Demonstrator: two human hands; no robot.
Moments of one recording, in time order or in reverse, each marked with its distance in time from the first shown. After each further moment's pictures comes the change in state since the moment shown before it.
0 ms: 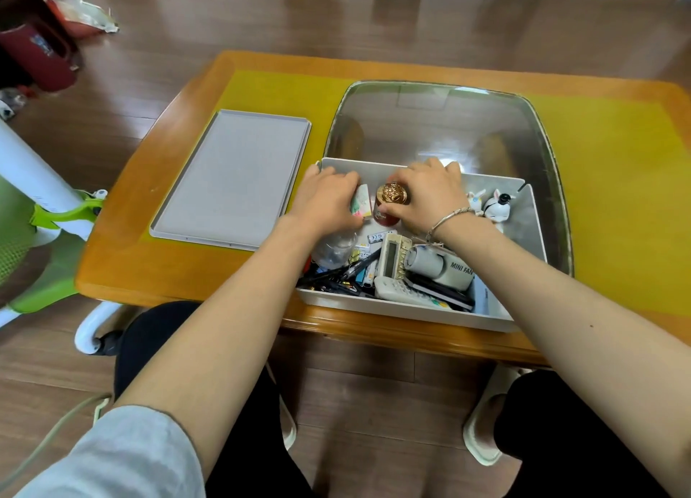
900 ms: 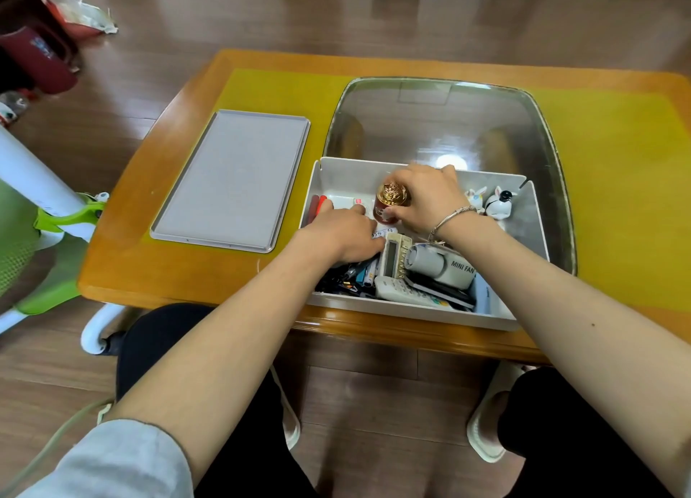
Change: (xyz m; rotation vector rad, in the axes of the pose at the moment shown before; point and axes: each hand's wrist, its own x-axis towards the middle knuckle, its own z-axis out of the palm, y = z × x) left_hand -0.015 0.034 0.001 0.080 -0.494 0.044; right_hand 0.002 0.005 0.007 0.095 -0.054 -0.012
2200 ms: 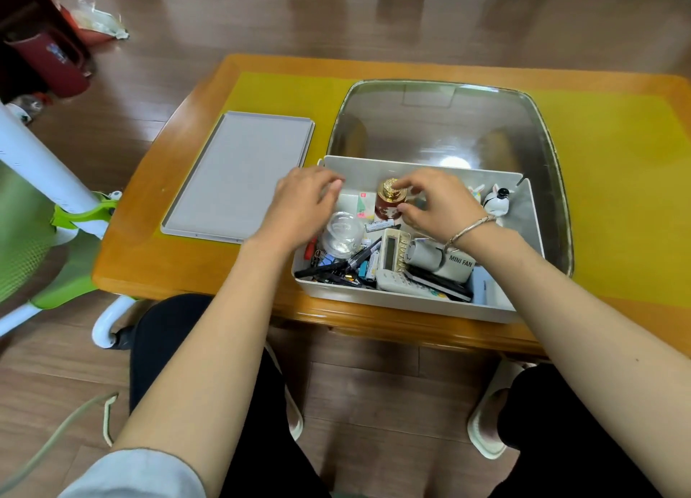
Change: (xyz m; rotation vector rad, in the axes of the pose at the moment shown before) left_hand -0.043 -0.042 -0.009 -0.498 0.629 -0.098; right_hand -0.037 -0.007 -0.028 0.282 0.015 -0.035
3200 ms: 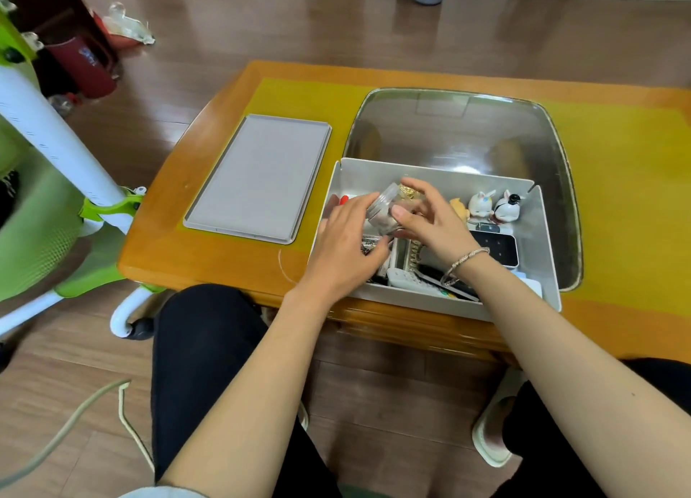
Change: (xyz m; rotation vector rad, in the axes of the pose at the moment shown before) left_hand -0.063 0.040 0.027 -0.225 0.077 0.000; right_hand -0.030 -0.027 0.025 1.020 -0.033 0.189
